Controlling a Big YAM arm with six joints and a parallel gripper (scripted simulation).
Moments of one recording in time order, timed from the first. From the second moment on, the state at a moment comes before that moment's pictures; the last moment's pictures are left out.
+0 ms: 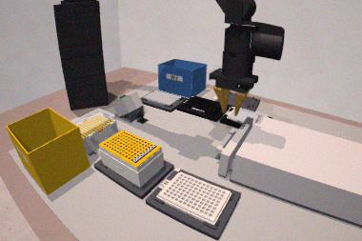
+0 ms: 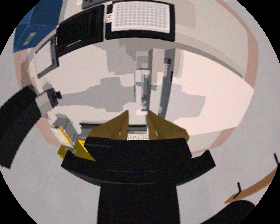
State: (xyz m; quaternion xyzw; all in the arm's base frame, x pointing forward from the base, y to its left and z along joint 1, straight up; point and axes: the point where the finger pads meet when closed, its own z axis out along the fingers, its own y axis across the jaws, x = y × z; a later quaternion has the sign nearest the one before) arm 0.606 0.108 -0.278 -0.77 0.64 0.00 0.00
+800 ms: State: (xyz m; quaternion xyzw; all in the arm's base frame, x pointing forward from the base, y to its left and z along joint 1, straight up) arm 0.604 0.107 -0.307 -0.77 0.64 0.00 0.00
